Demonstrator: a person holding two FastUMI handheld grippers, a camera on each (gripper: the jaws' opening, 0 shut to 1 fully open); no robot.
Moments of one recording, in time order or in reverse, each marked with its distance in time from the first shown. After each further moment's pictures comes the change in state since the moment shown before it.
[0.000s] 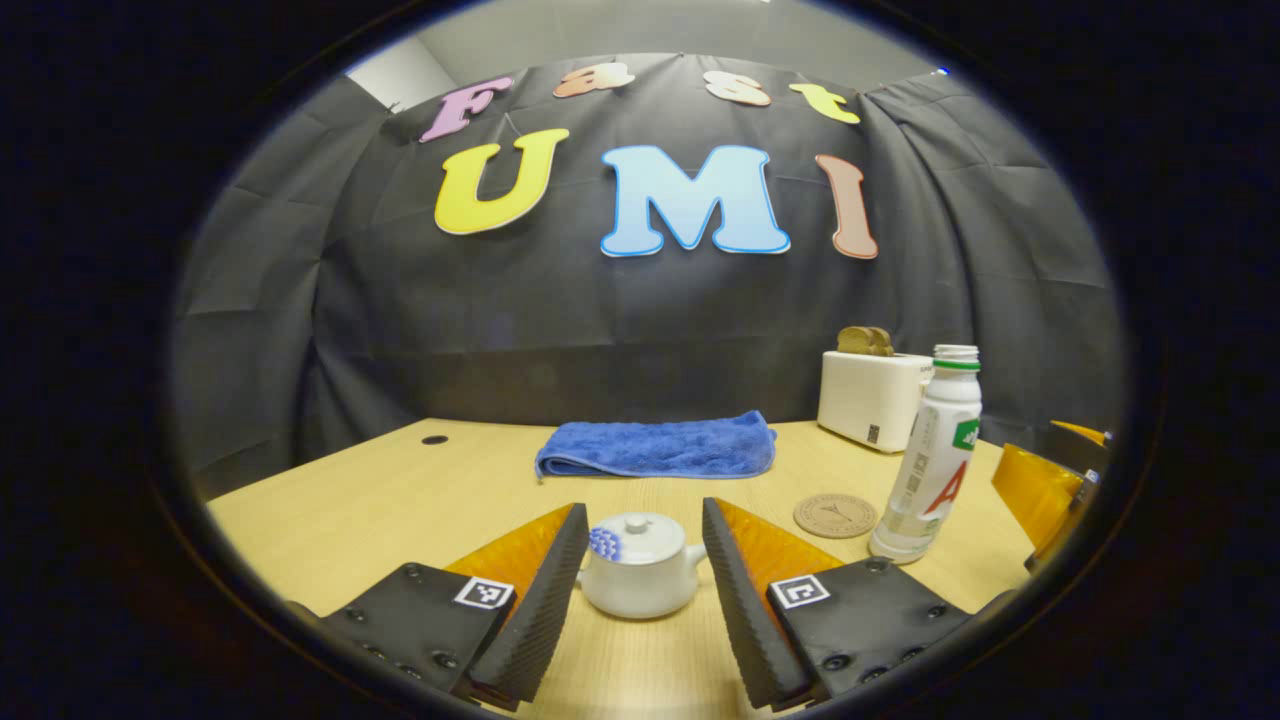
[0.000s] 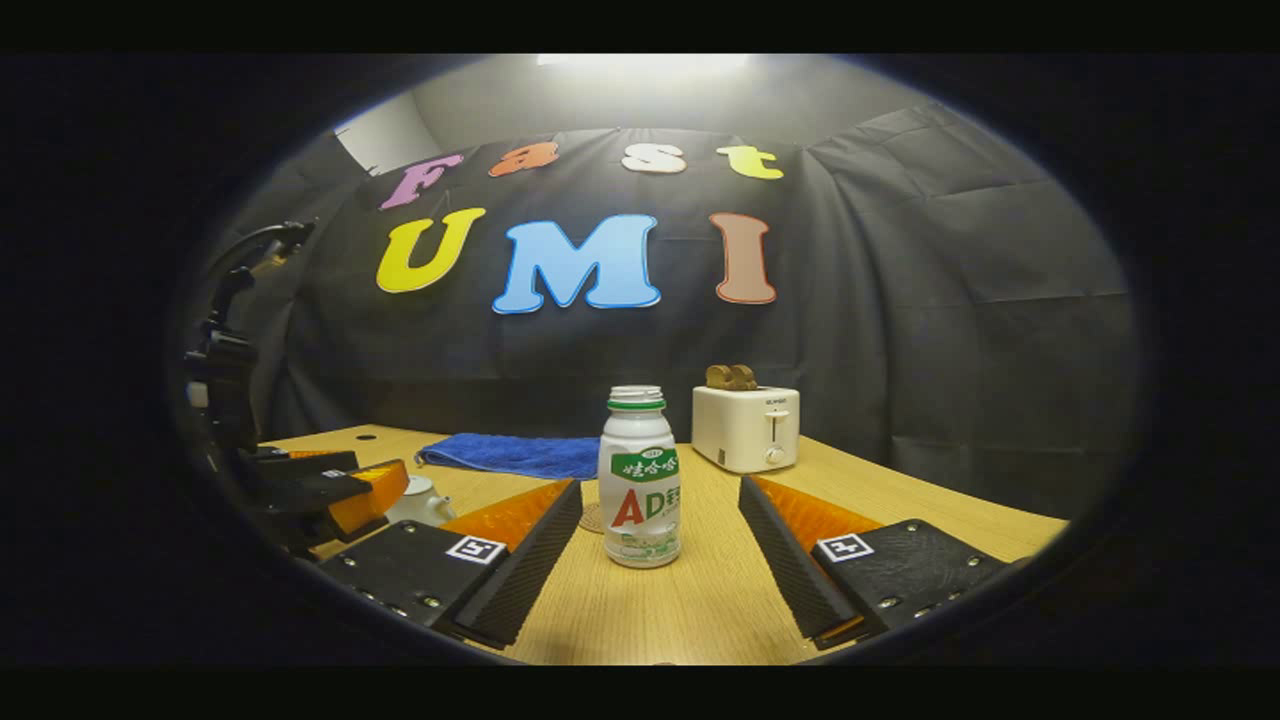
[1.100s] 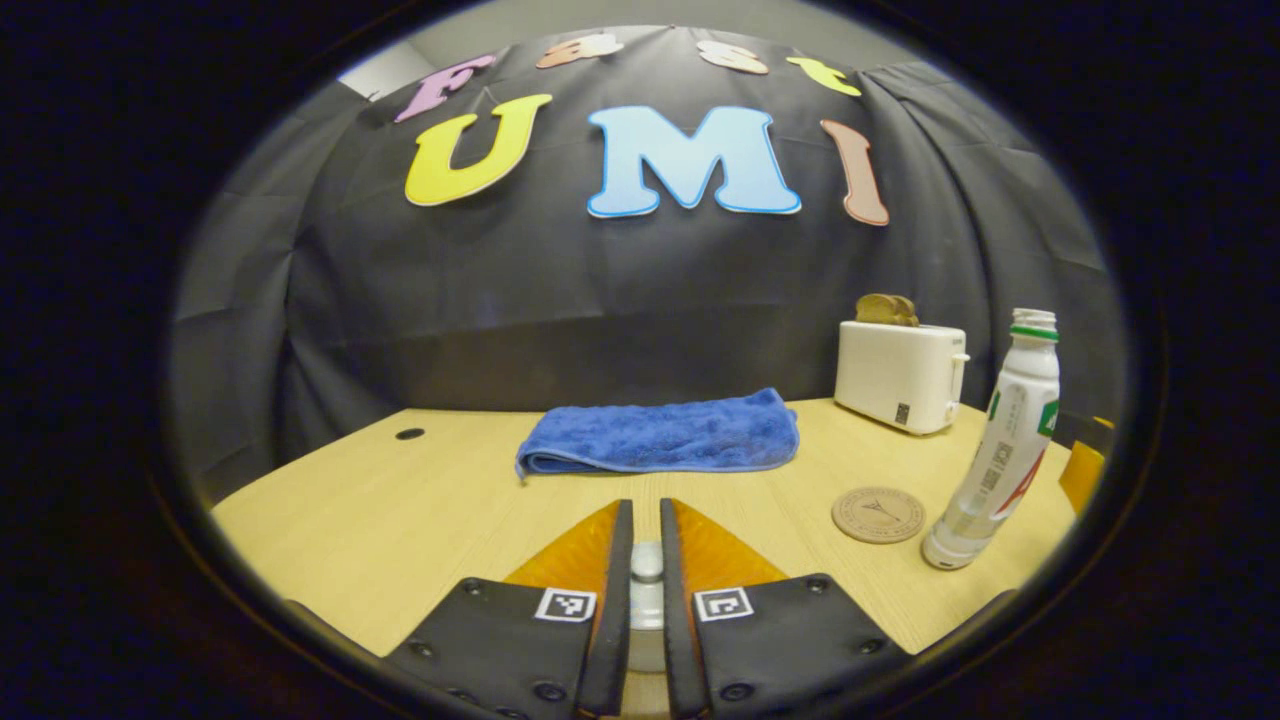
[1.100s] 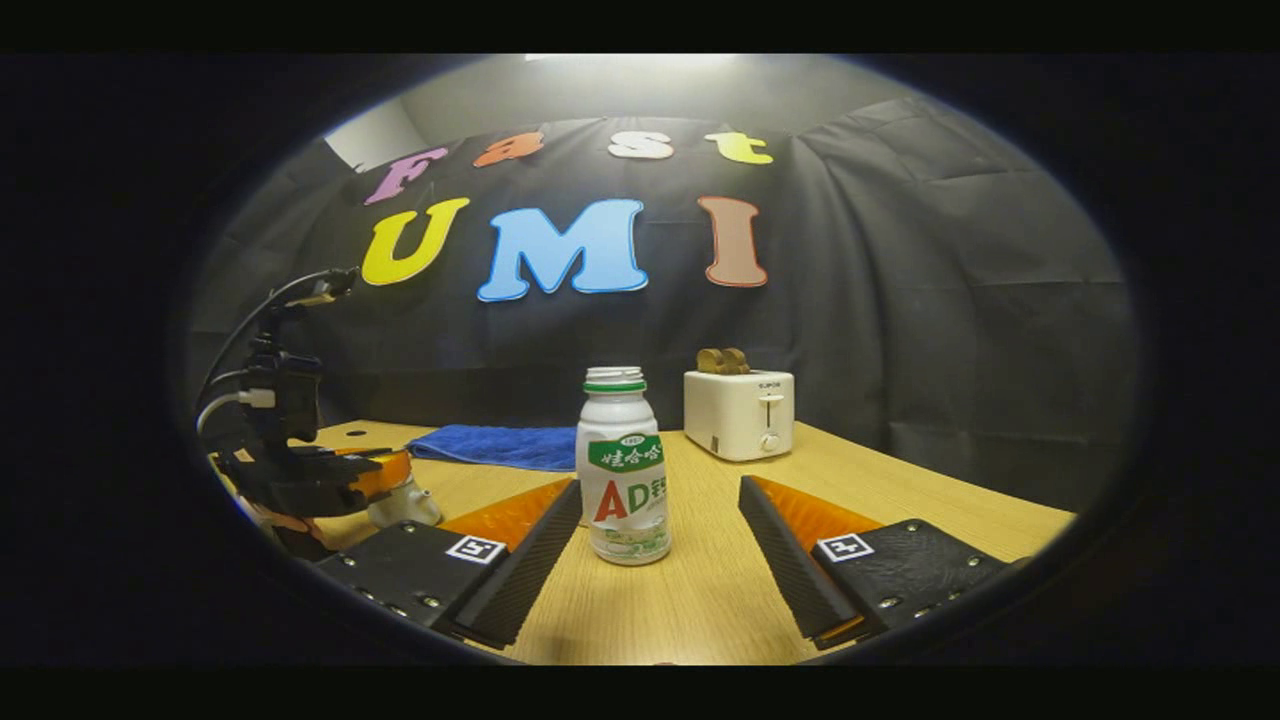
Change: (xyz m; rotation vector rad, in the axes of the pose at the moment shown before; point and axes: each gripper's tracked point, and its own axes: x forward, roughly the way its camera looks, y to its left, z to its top) left arm 0.063 0.006 -0.016 0.057 0.071 -0.013; right arm 0.015 -0.009 -0.016 0.024 0.047 -0.016
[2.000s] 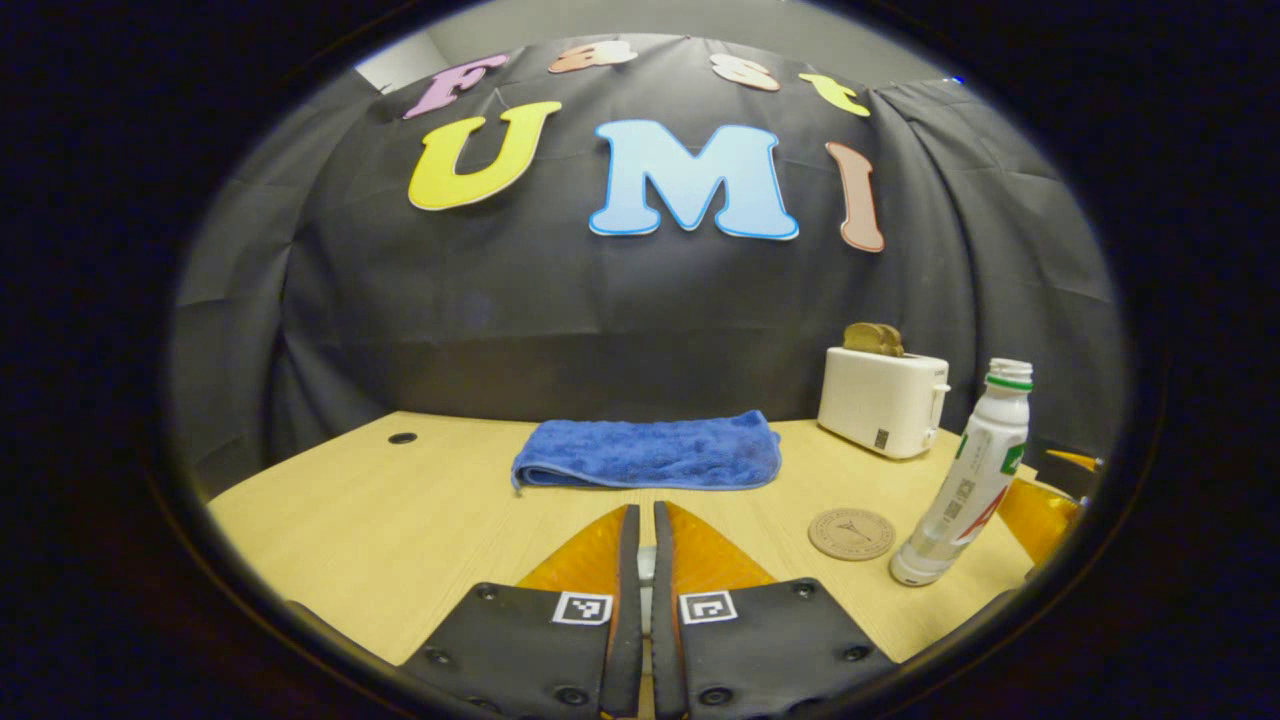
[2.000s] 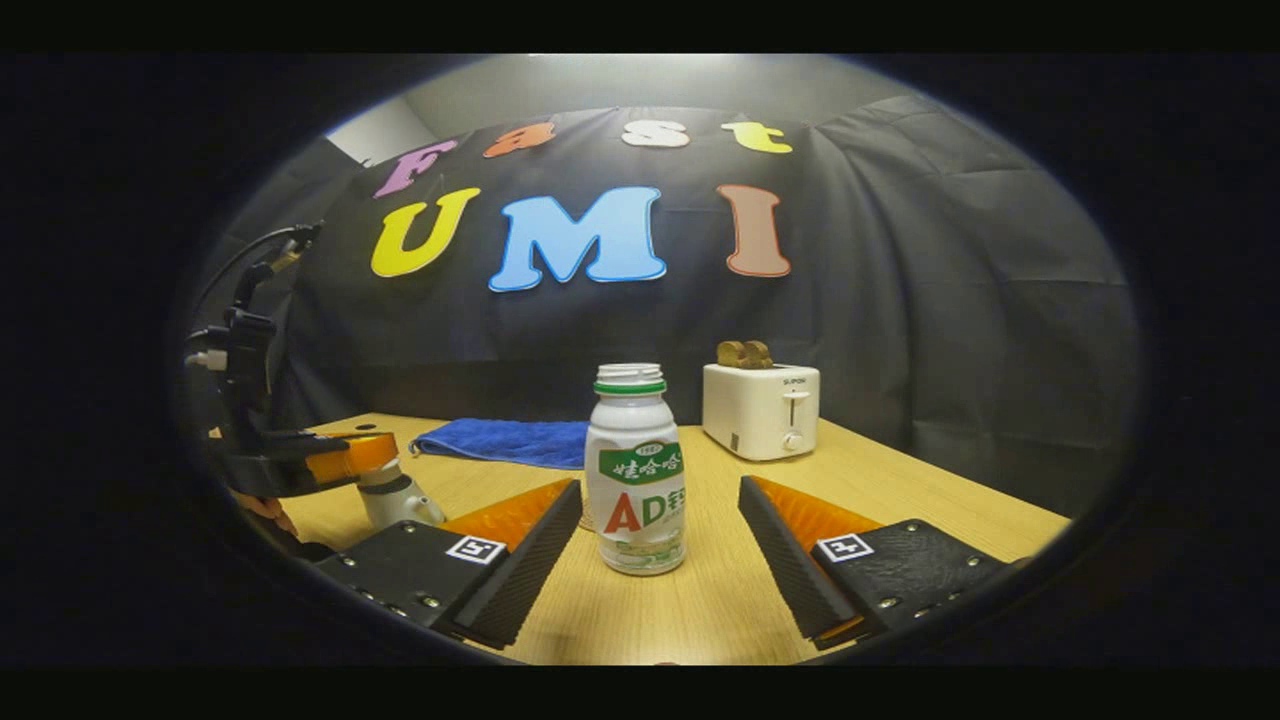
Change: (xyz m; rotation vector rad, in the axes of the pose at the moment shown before) left arm -0.018 0.006 0.031 -0.079 -0.038 -0.063; right arm 0.027 0.011 -0.001 -0.006 0.045 0.063
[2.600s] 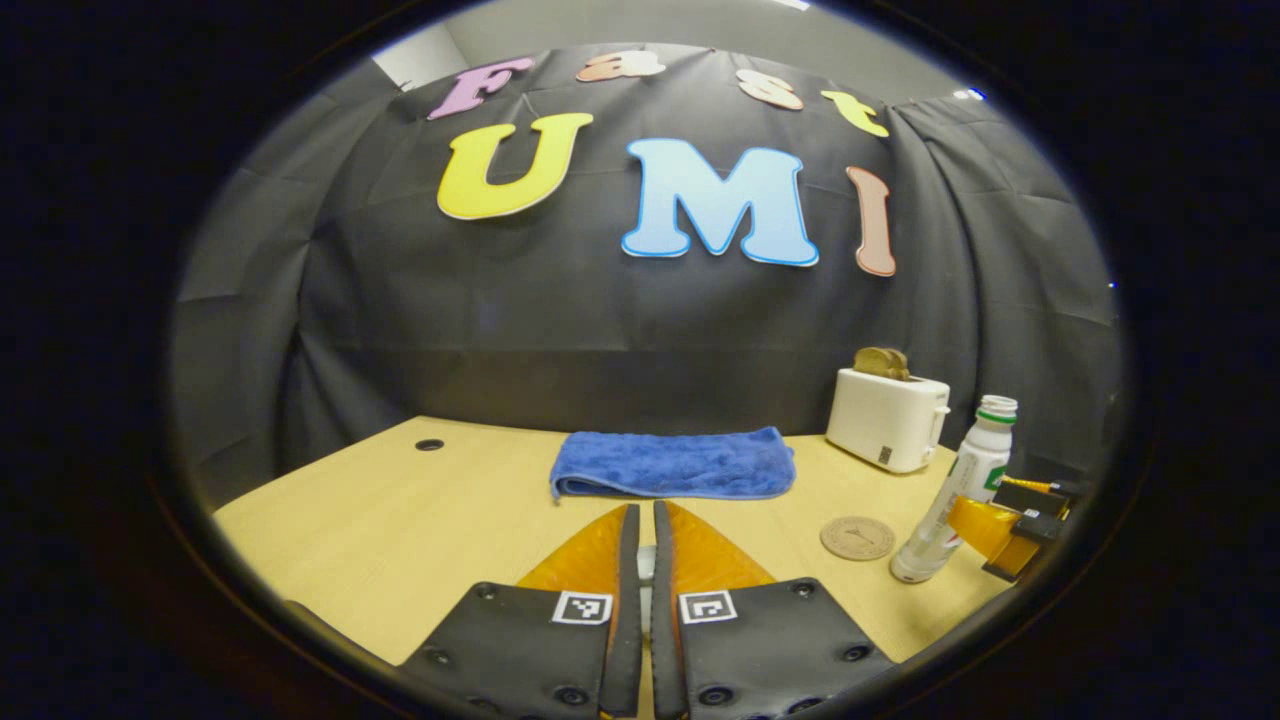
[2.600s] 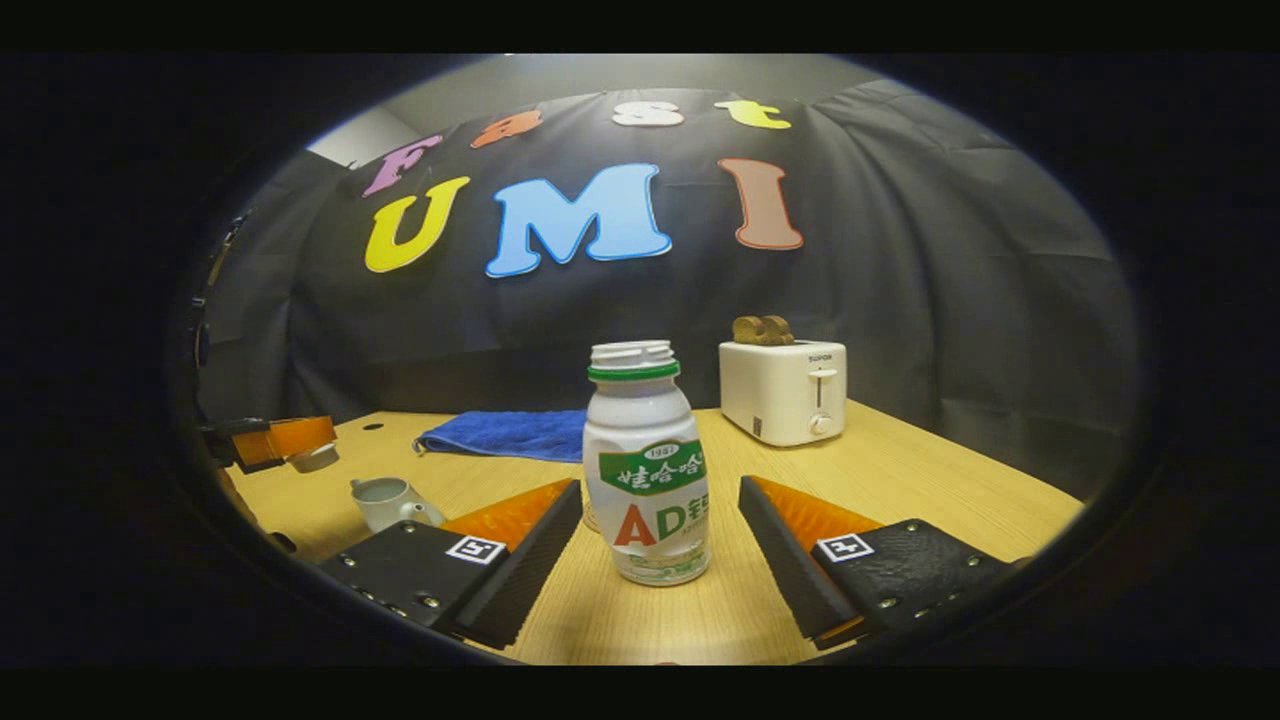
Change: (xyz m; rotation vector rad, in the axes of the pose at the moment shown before) left arm -0.032 0.050 0.014 -0.032 -0.011 0.031; right arm 0.030 0.007 -0.010 0.036 0.068 0.038
